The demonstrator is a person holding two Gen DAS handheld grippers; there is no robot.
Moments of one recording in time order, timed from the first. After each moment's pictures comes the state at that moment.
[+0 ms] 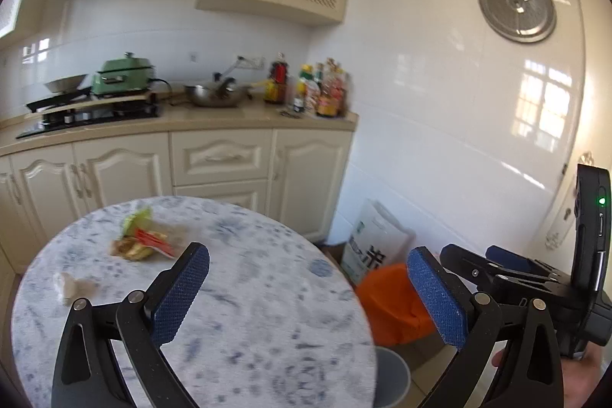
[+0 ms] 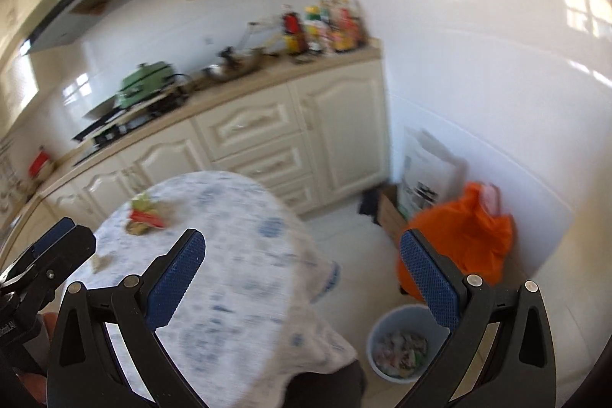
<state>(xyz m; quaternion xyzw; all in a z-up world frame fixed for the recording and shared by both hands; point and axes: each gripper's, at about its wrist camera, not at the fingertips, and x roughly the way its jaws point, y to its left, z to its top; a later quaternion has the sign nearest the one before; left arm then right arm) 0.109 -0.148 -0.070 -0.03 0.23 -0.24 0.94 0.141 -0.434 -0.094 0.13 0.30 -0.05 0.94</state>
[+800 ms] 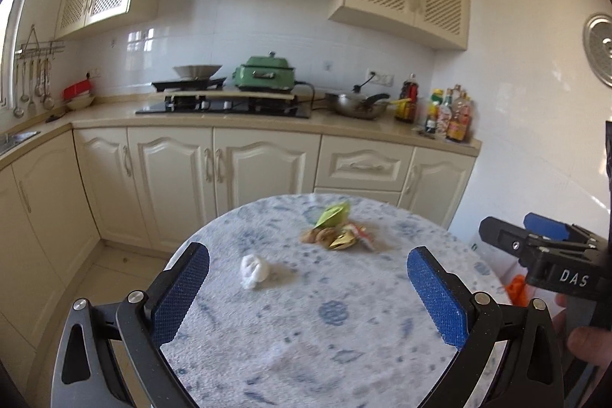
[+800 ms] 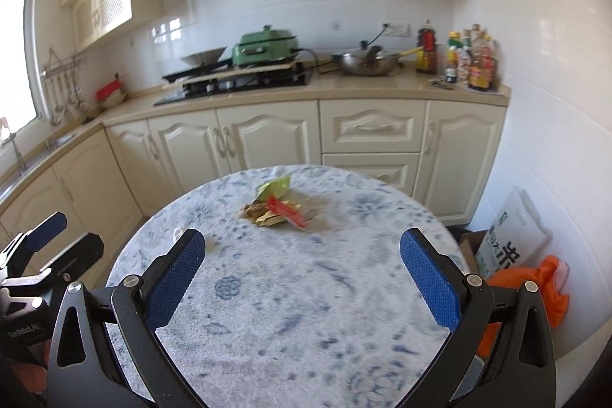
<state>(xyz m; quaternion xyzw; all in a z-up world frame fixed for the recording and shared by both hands) 0.086 0.004 -0.089 -0.05 0.23 -0.04 0.97 0.211 -0.227 -0.095 0.02 0.31 0.10 0.95</state>
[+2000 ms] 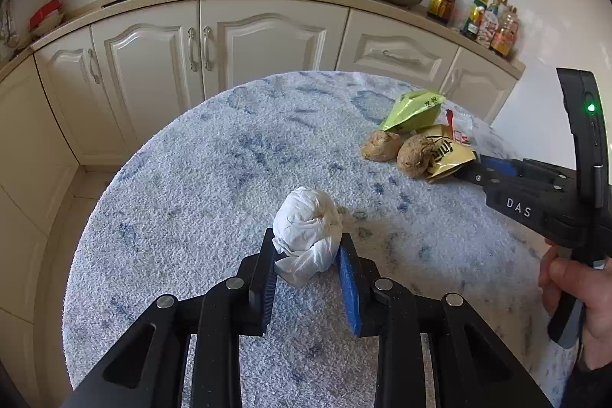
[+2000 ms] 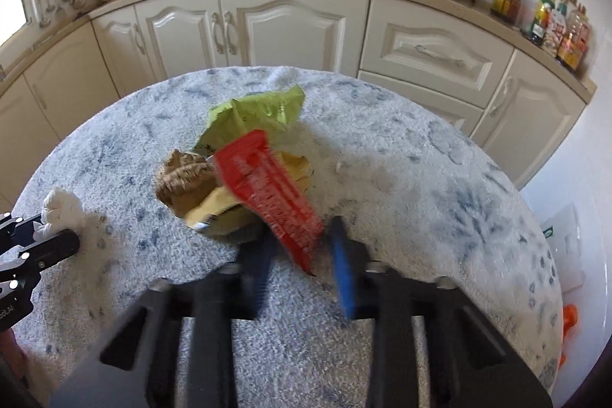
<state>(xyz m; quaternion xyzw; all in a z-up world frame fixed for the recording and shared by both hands) 0.347 0.044 -0.198 -0.07 0.42 -0.05 0.90 0.405 -0.175 -0.252 -0.08 0.45 0.16 0.88</state>
